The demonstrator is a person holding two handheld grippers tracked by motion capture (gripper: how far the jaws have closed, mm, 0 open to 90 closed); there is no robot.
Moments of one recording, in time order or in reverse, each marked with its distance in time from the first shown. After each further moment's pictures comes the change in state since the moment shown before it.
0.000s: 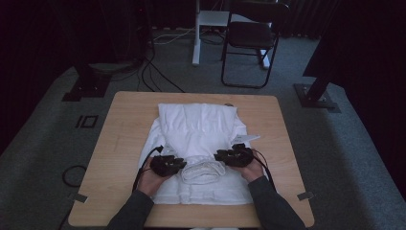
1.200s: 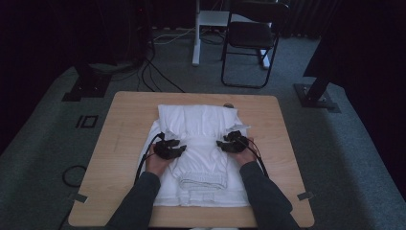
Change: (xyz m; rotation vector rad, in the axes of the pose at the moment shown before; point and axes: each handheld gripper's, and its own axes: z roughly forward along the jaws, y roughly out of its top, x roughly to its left) left arm 0.054 0.015 0.045 -0.069 0.164 -0.083; right arm -0.063 0.006 0.052 0.056 -0.311 0.040
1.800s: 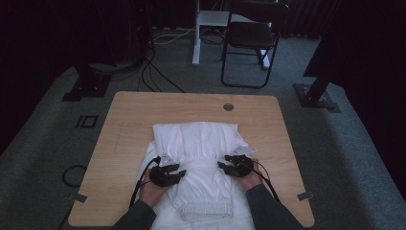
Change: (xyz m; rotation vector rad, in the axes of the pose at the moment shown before) left arm -0.060 -0.043 -0.059 0.041 -0.096 -0.023; right arm 0.048 -0.055 -0.049 -0.025 0.059 -0.046
